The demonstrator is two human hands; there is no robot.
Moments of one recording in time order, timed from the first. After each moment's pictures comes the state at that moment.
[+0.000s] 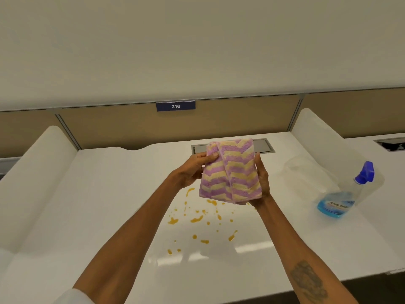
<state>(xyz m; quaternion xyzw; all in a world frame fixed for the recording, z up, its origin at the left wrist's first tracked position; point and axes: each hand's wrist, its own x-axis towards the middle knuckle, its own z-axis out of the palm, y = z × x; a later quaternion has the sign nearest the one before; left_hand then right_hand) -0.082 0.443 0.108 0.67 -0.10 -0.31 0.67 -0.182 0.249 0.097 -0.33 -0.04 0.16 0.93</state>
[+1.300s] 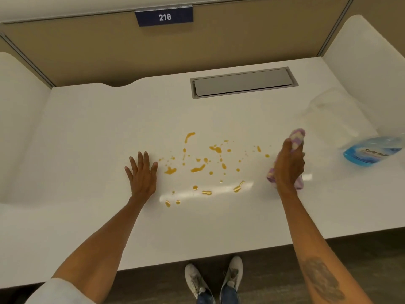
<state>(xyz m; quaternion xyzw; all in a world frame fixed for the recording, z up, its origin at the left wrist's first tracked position) -0.145 0.593 -0.144 0.98 0.06 -0.08 0.17 -0.190 0.196 -0.070 -0.74 0.45 -0.19 0.47</state>
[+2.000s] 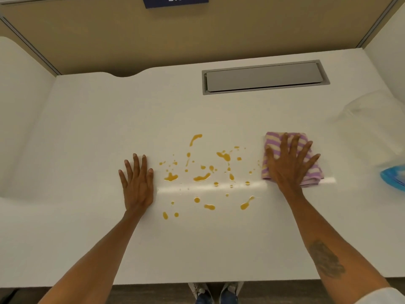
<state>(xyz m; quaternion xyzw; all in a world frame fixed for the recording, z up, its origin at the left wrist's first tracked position) -0.145 0.601 -0.170 0.99 0.09 -0.03 0.13 -0.116 0.165 -0.171 -0.97 0.22 -0.02 0.06</state>
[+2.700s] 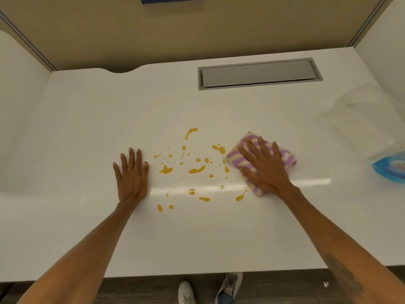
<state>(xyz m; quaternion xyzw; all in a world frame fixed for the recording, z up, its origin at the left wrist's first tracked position) -0.147 0.602 -0.170 0.99 0.09 -0.04 0.13 -0.146 0.177 -0.181 -0.99 -0.14 -0.04 0.00</state>
